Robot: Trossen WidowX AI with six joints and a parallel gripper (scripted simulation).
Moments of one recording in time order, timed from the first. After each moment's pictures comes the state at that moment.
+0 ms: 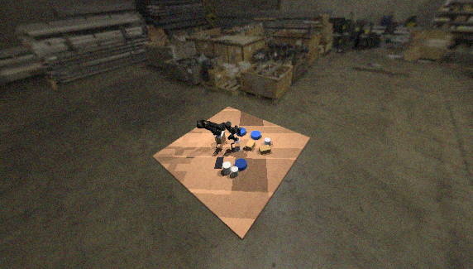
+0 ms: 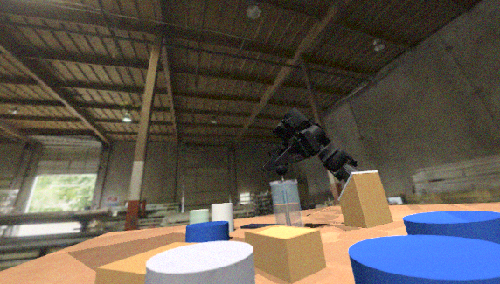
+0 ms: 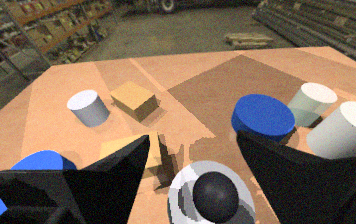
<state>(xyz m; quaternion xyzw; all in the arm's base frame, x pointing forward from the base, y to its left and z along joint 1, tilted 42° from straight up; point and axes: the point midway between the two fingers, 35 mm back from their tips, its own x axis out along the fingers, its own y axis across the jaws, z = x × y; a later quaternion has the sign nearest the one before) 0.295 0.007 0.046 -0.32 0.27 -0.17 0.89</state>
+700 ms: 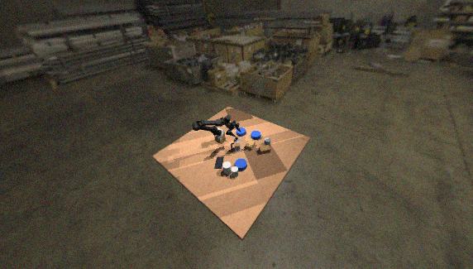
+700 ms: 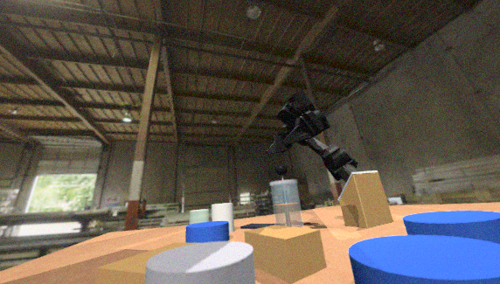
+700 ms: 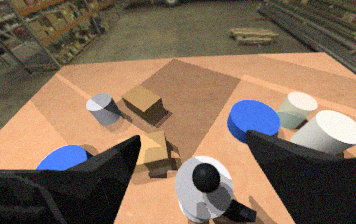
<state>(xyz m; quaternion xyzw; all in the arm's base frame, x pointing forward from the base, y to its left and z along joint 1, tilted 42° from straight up) 0.278 0.047 0.083 -0.32 0.29 -0.16 0.89</state>
